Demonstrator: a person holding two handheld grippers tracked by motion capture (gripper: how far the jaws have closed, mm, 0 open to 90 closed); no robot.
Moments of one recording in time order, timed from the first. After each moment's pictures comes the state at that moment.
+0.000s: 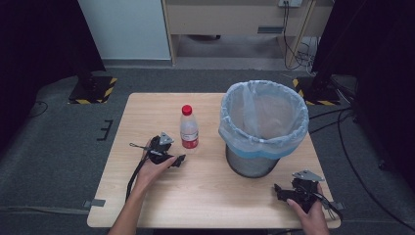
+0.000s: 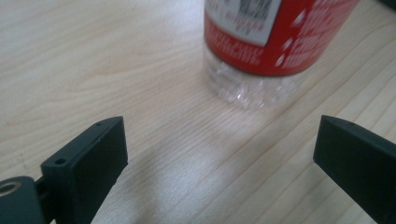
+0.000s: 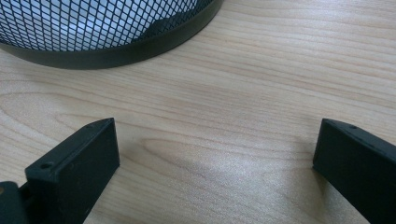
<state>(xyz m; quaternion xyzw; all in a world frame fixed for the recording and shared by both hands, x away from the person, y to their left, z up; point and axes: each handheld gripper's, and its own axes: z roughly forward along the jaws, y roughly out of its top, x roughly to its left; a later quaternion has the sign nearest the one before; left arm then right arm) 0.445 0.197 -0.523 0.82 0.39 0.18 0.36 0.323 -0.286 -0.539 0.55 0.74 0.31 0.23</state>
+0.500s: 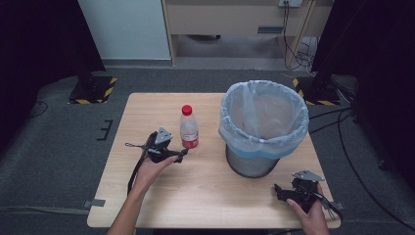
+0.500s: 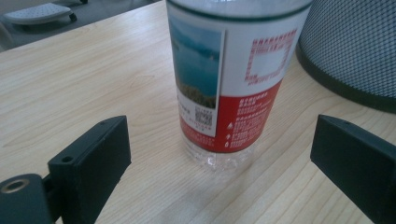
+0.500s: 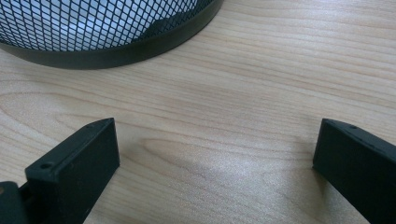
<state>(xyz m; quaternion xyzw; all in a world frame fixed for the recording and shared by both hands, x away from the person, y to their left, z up) 0.435 0.191 -0.489 0.79 0.36 0.21 0.44 0.323 -0.286 -0.539 0.55 0.74 0.31 0.23</state>
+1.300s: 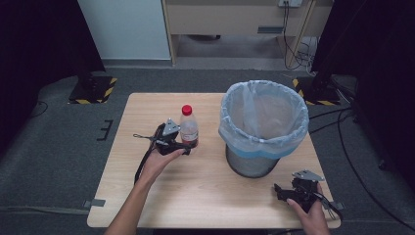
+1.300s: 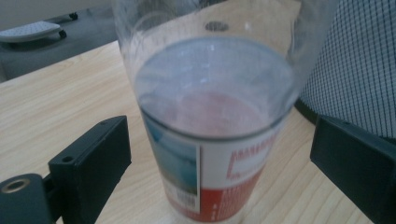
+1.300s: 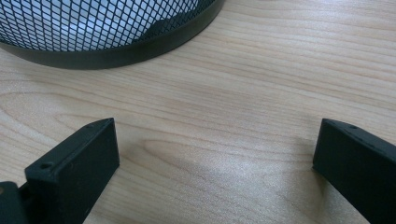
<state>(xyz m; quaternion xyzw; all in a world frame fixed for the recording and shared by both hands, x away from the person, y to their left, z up) 0.458 0.166 -0.474 0.79 0.34 0.21 0.46 0.324 -0.286 -0.539 0.55 0.74 0.31 0.22</state>
